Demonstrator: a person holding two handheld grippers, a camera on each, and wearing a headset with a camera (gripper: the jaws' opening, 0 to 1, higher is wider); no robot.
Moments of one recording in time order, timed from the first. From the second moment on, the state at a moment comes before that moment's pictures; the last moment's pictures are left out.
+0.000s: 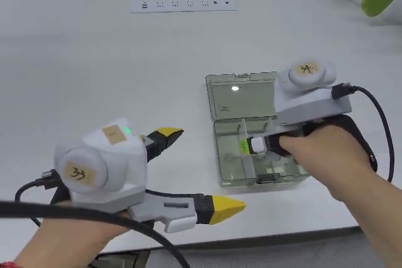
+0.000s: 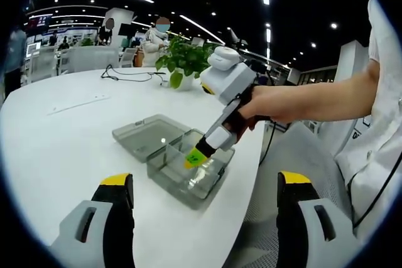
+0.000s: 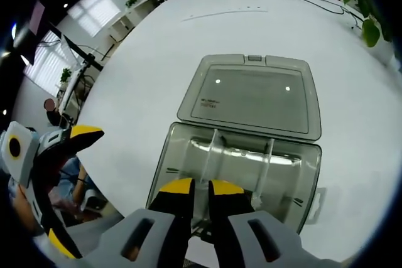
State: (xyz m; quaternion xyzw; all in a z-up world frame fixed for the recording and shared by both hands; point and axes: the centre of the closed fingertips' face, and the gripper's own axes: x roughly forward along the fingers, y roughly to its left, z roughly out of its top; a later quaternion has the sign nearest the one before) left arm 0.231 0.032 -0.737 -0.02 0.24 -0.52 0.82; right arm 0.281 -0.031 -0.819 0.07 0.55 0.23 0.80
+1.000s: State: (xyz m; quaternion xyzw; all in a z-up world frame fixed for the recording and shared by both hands) left arm 0.228 0.032 -0.722 -0.01 0.25 -0.47 0.84; right arm 0.277 -0.059 -0.724 0.21 0.42 0.33 0.82
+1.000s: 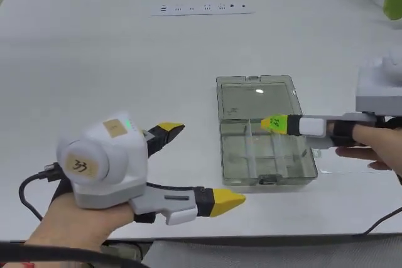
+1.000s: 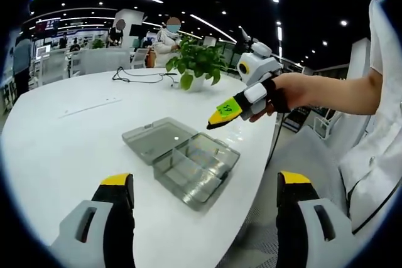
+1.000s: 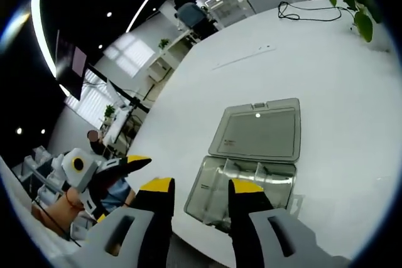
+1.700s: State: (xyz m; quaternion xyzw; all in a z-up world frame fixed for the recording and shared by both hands) left arm 0.225 0.038 -0.723 0.00 0.25 -0.45 0.86; right arm 0.249 -0.139 -0.742 -0.05 0.41 0.49 0.77
